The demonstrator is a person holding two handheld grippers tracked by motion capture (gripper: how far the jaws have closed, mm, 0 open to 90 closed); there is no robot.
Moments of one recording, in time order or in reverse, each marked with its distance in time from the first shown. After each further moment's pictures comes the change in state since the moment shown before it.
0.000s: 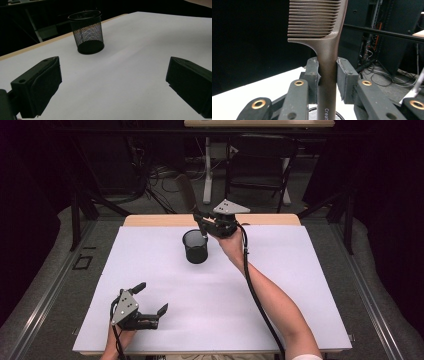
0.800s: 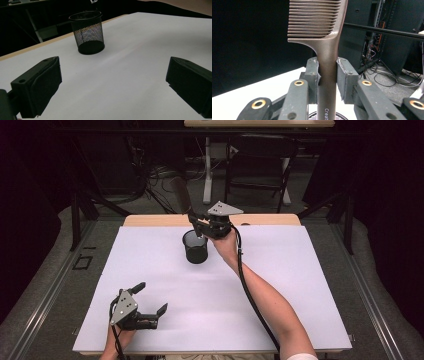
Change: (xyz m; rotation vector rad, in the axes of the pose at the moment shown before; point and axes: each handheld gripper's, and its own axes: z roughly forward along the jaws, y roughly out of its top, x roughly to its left) left arm 0.001 0.000 -0.001 -0.006 0.001 -0.002; right arm 0.004 -0.009 0.017 -0.003 0.009 0.008
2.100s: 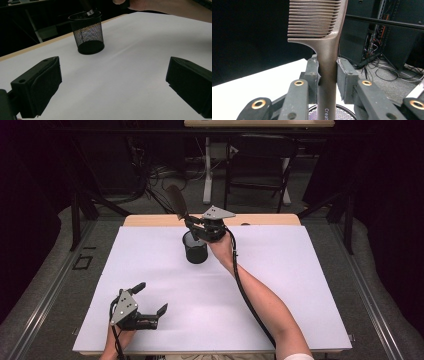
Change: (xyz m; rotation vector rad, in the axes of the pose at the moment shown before) left arm 0.000 0.000 0.000 0.000 -0.001 0.003; right arm 0.002 -0.019 0.019 0.051 0.008 -0.008
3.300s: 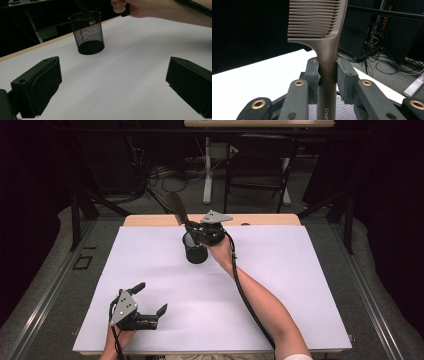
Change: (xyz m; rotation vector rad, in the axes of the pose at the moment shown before) left arm -0.001 0.000 -0.001 -0.001 0.000 -0.001; right arm -0.001 -0.017 0.007 0.056 -0.002 -0.005
